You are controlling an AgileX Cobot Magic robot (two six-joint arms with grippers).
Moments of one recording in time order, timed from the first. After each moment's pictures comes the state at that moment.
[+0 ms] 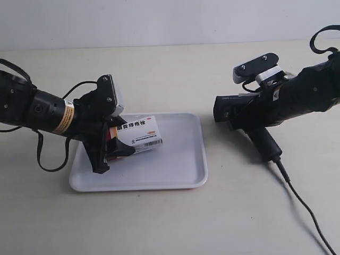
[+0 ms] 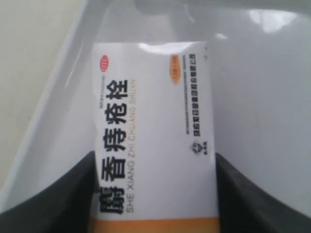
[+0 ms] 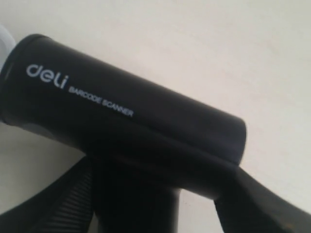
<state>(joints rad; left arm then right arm) -0.37 1.95 -0.87 1.62 -0.52 -0.72 0.43 1.85 -0.82 -0.10 0.06 -0.05</state>
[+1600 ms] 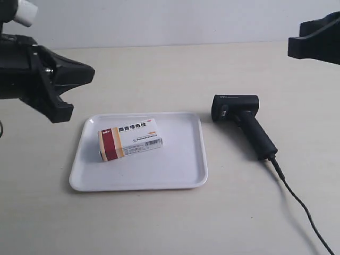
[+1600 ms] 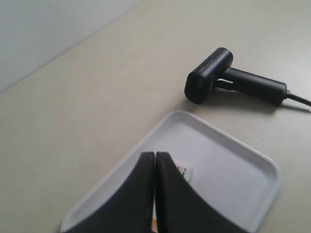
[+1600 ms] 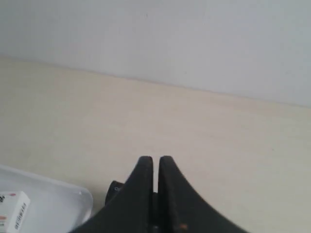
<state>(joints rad) -0.37 1.24 -0.67 1.71 -0.43 -1.38 0.43 1.04 -0.61 -0.02 0.05 0.05</state>
